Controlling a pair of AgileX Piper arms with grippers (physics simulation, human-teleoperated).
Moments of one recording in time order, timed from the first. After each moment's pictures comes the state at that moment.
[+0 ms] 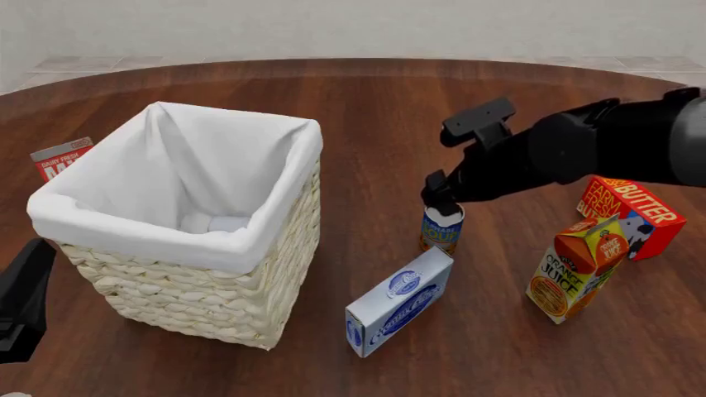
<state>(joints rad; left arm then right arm) -0.02 0.00 0.00 -0.01 -0.03 0.40 1.60 -0.97 0.30 -0.12</state>
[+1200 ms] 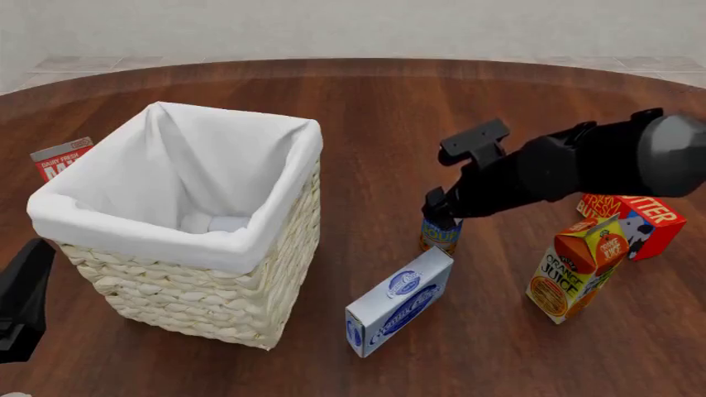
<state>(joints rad) -0.02 0.00 0.00 -0.01 -0.04 0.39 1.67 -0.93 0.24 -0.12</state>
